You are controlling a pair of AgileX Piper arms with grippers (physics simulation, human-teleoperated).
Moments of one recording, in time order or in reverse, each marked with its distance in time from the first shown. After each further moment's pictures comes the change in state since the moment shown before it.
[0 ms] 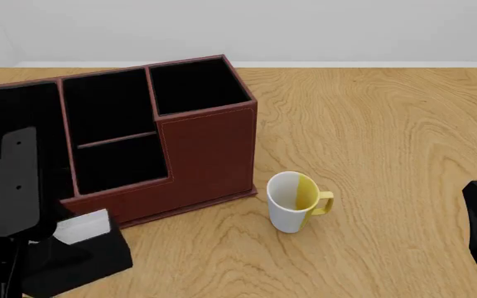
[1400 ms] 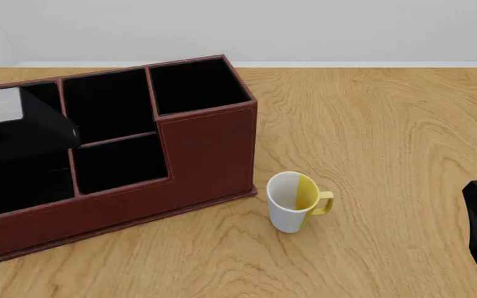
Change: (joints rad) left arm 0.336 -0.038 -0.362 0.075 0.581; right arm 0.000 0.000 0.000 0.000 0.000
